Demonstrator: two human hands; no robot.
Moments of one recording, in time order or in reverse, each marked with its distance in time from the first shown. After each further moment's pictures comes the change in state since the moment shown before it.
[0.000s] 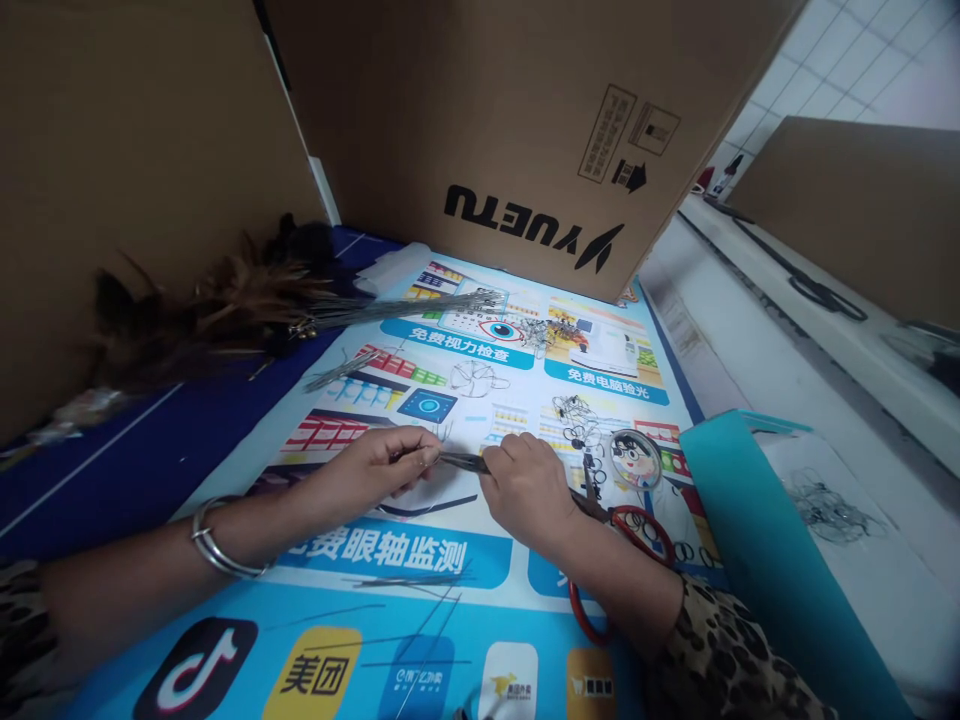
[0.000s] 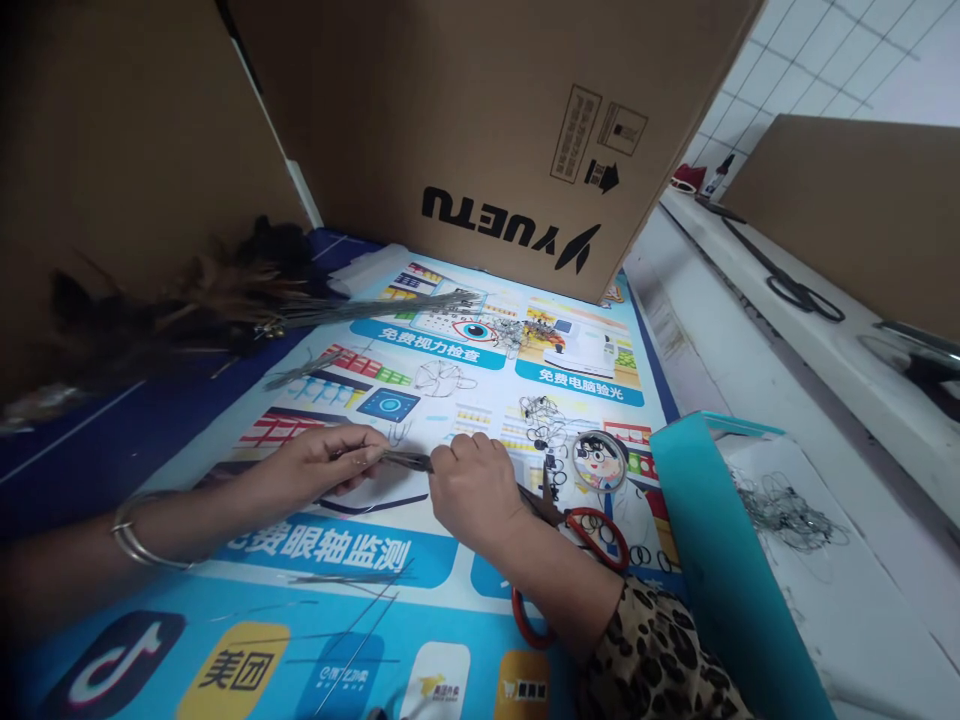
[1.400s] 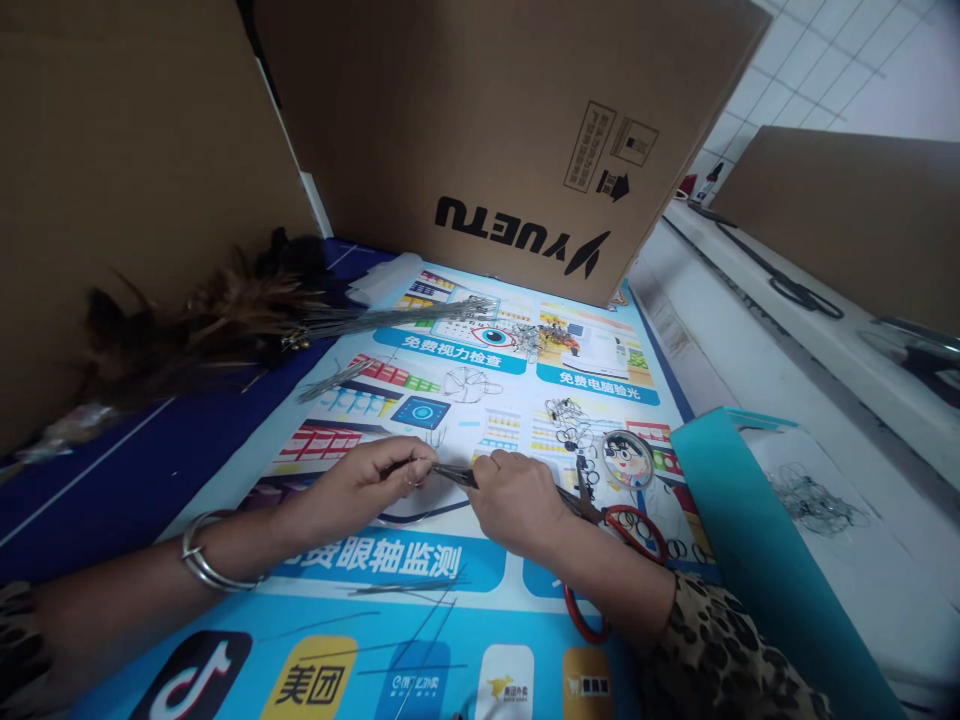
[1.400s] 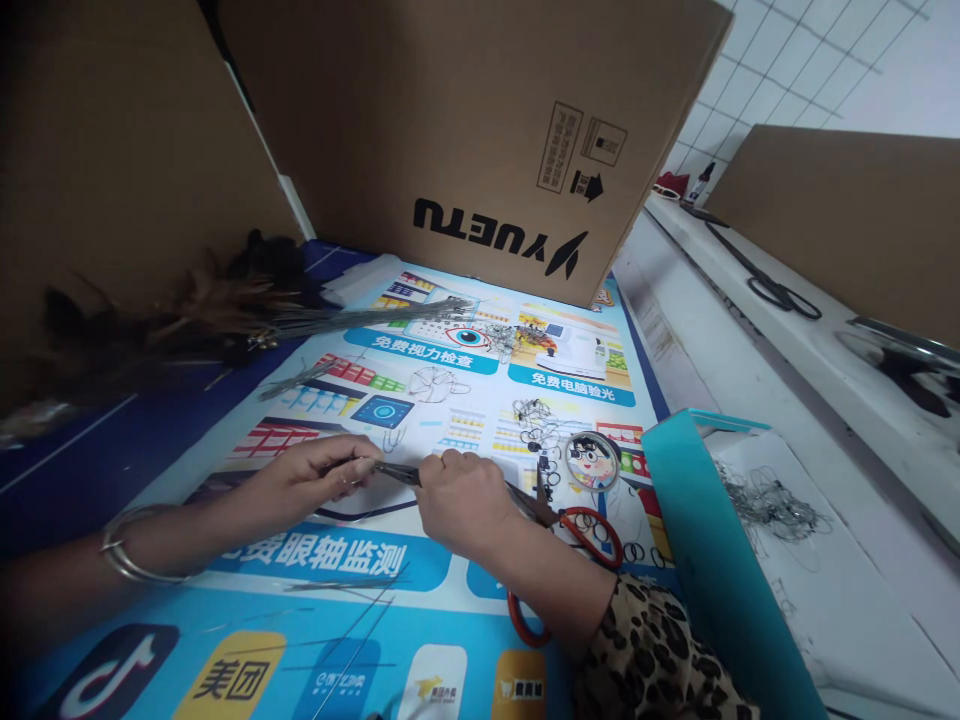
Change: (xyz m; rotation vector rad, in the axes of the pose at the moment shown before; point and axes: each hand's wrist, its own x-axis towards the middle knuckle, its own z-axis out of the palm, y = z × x) left_hand -0.006 0.012 0.000 0.245 0.052 0.253; right_hand -0.002 -0.008 -0.010 0.015 -0.205 0.009
